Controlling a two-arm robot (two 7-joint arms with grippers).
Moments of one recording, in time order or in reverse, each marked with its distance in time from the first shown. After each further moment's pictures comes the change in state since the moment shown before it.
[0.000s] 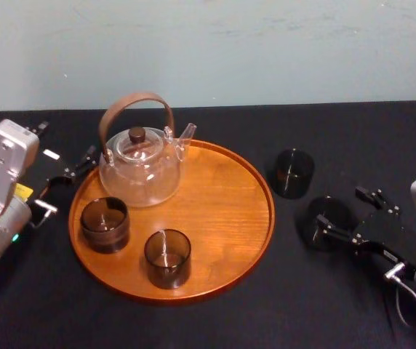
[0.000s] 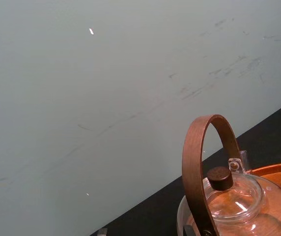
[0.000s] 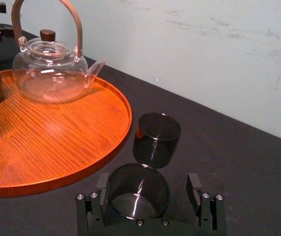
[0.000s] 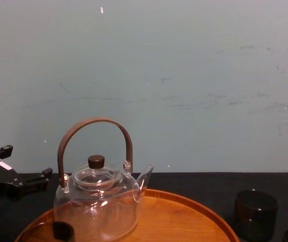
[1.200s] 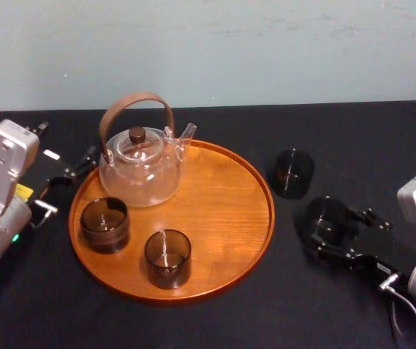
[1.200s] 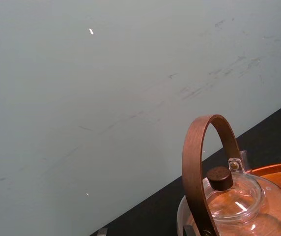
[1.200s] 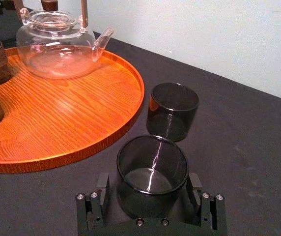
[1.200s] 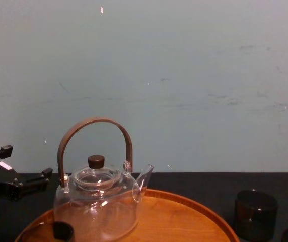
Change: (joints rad) left arm 0.000 0.000 0.000 0.000 0.000 0.000 0.000; right arm 0.000 -0.065 0.040 0.040 -0.036 0.097 0.099
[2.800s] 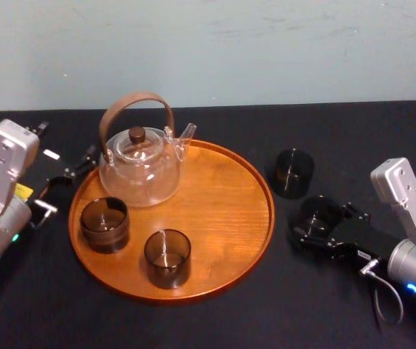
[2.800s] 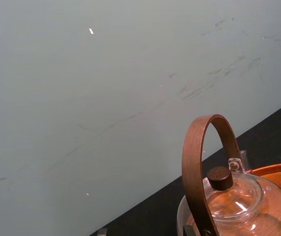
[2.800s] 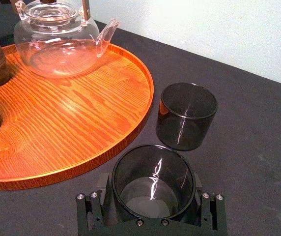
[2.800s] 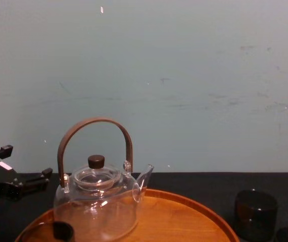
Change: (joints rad) left arm 0.000 0.000 0.000 0.000 0.000 0.000 0.000; right arm 0.121 -0.045 -0.047 0.064 -0.008 0.120 0.051
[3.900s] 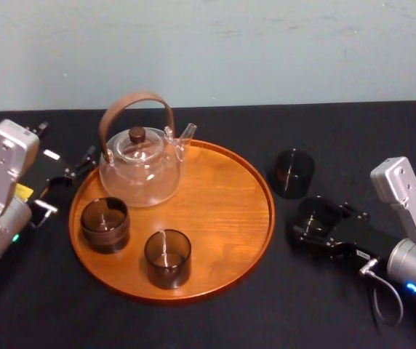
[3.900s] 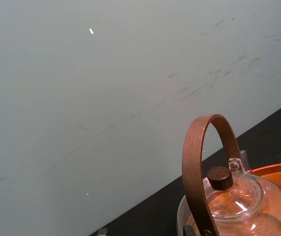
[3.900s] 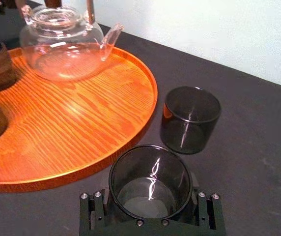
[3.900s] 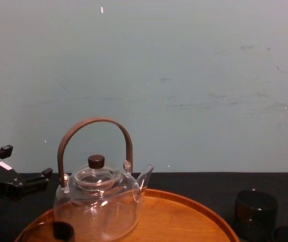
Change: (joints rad) left arm 0.000 0.000 0.000 0.000 0.000 0.000 0.000; right arm 0.000 0.001 -0.001 -0.007 0.006 -0.002 0.009
